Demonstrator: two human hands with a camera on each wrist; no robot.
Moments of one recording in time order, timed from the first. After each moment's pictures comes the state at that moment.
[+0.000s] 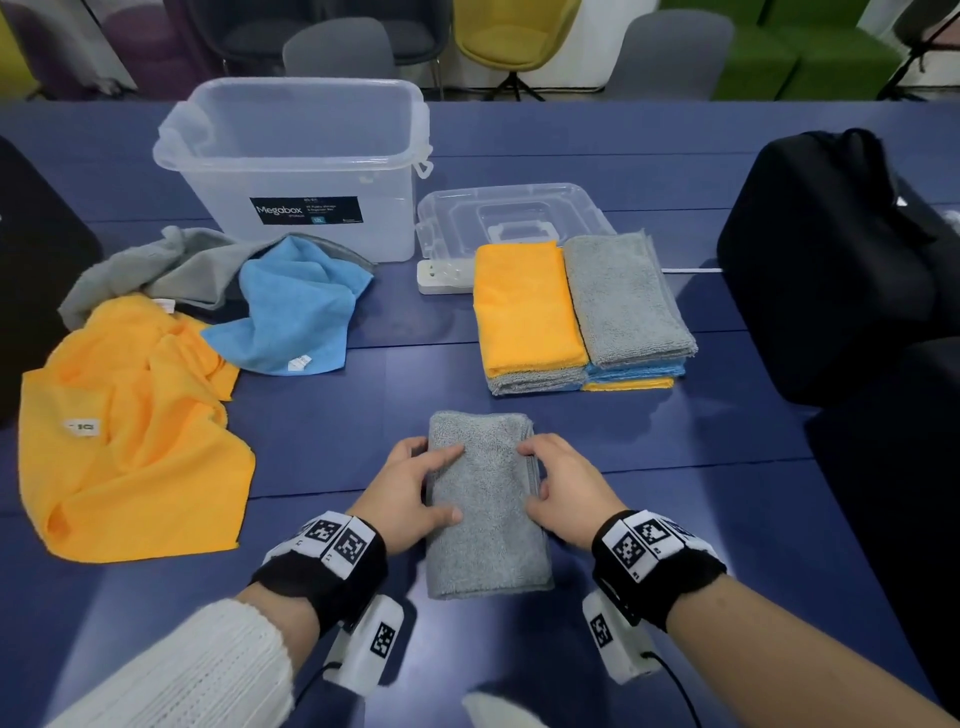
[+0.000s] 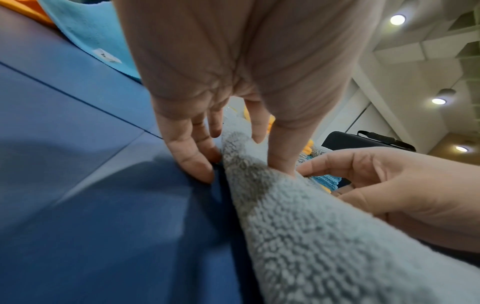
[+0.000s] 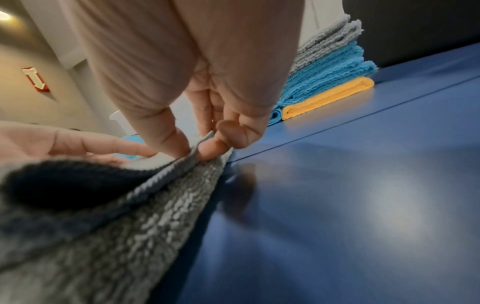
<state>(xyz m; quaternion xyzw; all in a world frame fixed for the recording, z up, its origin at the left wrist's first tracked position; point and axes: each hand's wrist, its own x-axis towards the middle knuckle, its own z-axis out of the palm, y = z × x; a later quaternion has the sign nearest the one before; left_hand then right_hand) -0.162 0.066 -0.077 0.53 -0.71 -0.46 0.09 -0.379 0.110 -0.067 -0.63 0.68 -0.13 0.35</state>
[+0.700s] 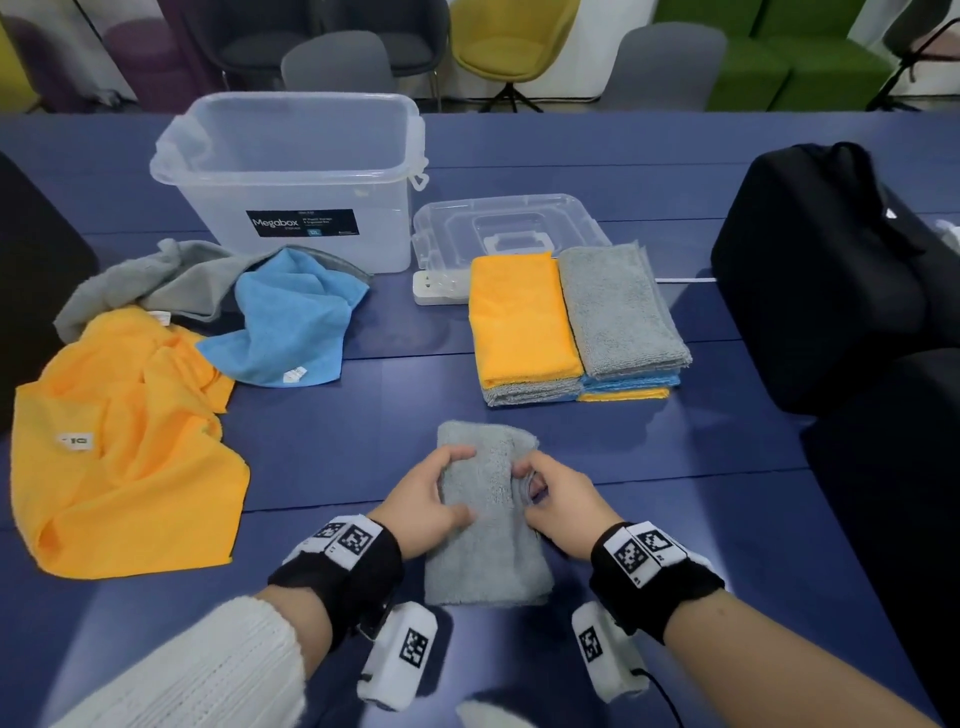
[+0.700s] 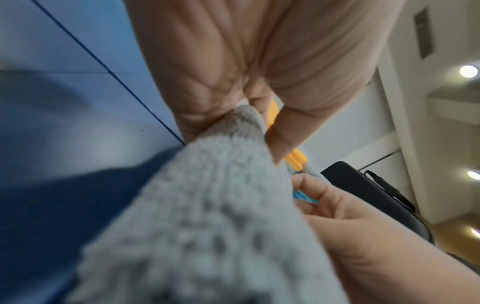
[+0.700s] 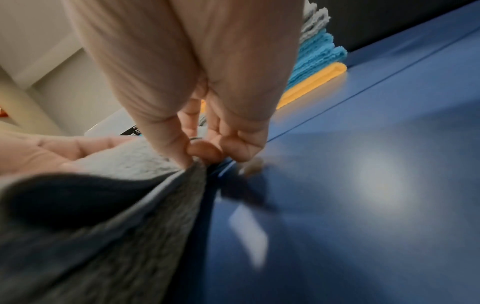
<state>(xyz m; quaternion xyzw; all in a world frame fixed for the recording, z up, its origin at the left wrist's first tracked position) -0.185 0.068 -0.071 0.51 -0.61 -0.59 0.15 -0.383 0.110 -0.073 -0.57 0.68 -0.17 0.43</state>
